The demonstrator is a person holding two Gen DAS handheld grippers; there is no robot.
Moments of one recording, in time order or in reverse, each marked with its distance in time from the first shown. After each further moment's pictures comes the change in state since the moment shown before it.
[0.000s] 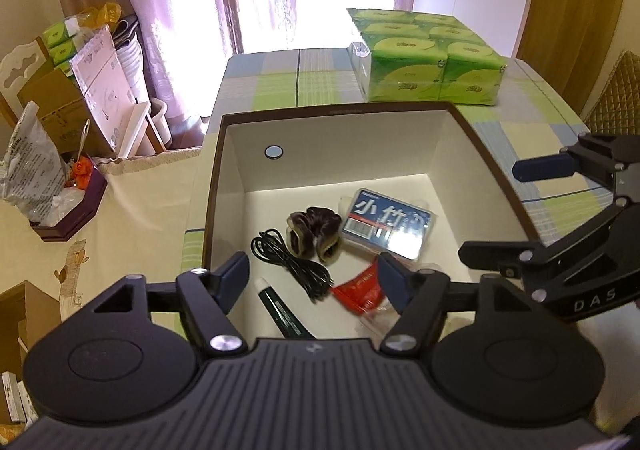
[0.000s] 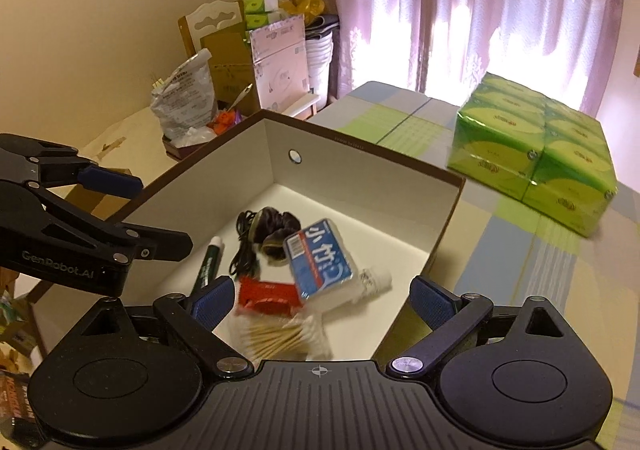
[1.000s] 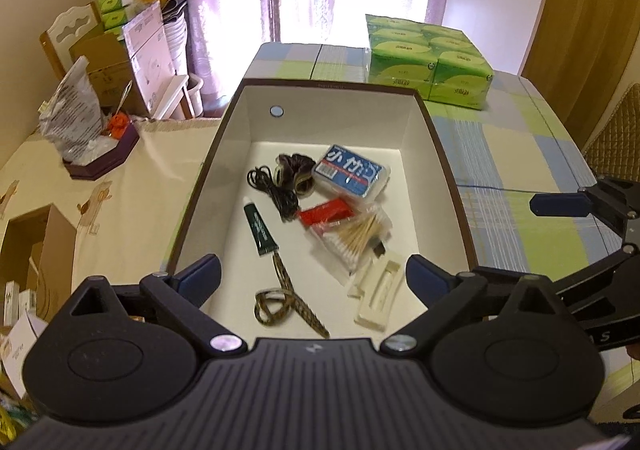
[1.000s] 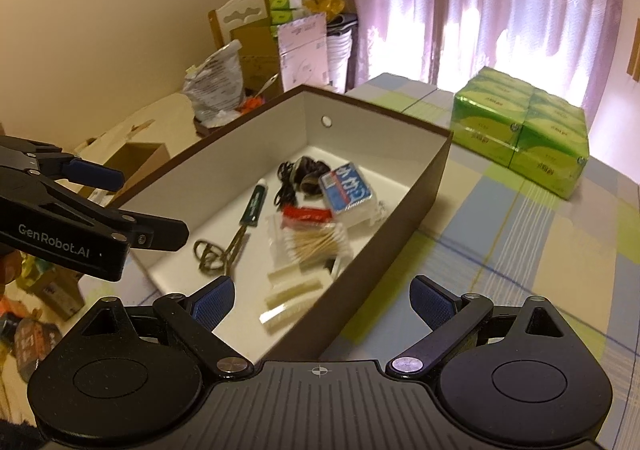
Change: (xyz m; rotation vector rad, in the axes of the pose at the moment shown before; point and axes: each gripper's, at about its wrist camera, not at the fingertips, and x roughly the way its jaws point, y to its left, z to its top) left arm -0.096 -0.060 -0.062 -0.162 0.005 0.084; right arm -0.091 0.022 -0.069 -0.043 0.015 0.043
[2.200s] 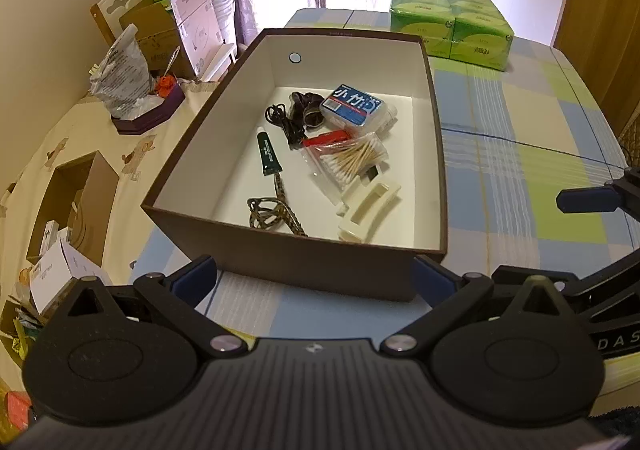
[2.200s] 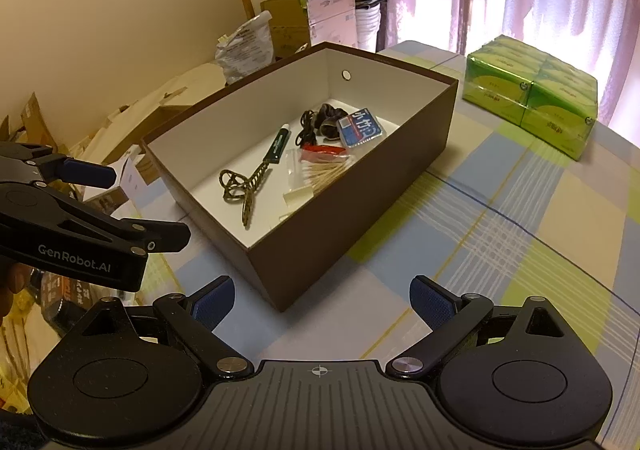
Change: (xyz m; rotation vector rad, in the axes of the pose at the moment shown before) left arm -0.029 -0.070 -0.060 -0.067 0.070 0.179; right arm -0.034 -0.022 -0.050 -0.033 0.076 0.094
